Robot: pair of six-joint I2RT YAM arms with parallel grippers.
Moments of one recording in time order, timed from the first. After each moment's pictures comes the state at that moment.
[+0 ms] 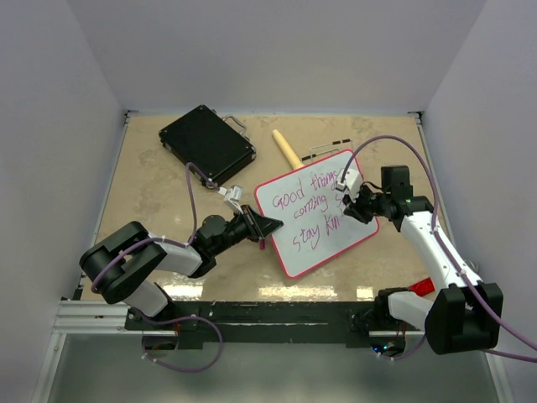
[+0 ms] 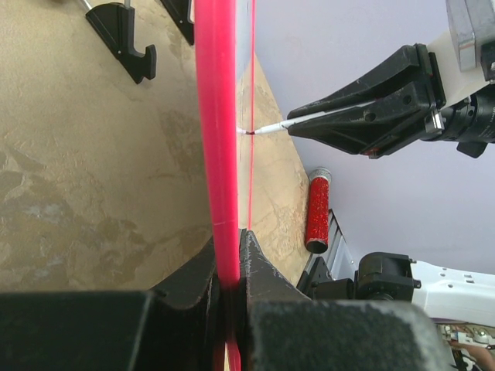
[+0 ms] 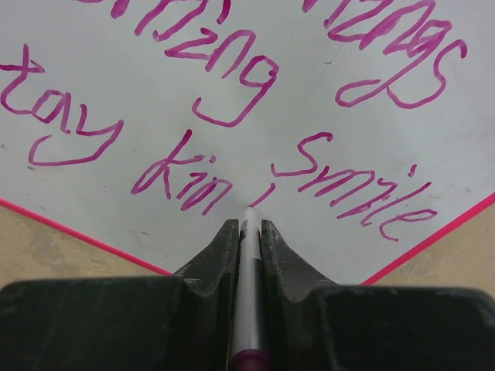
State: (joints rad) left arm -0.79 1.53 0.33 1.15 0.15 -0.95; right arm 0.10 1.15 0.83 -0.58 -0.54 -0.79
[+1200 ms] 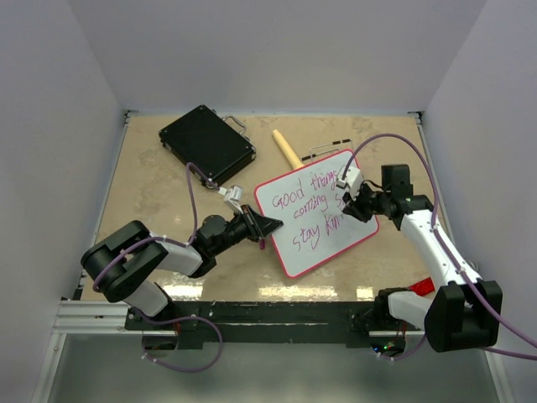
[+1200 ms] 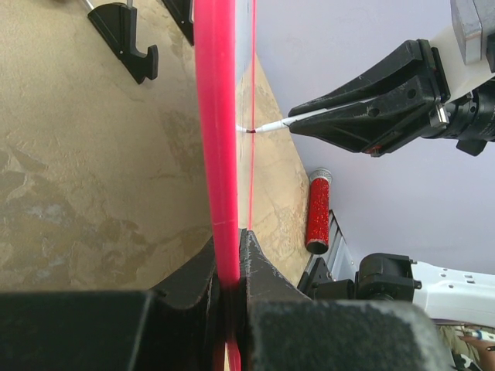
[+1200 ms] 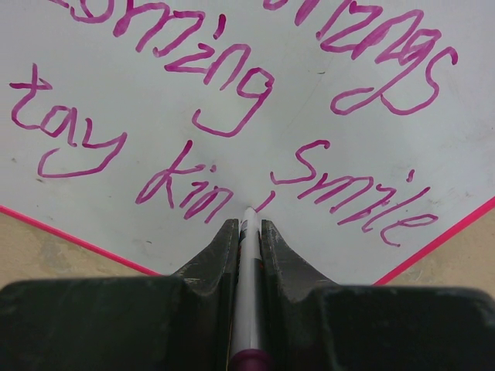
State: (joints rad) left arm -0.78 1.54 0.33 1.16 0.15 -0.95; right arm 0.10 1.16 0.83 -0.57 -0.56 -0.76
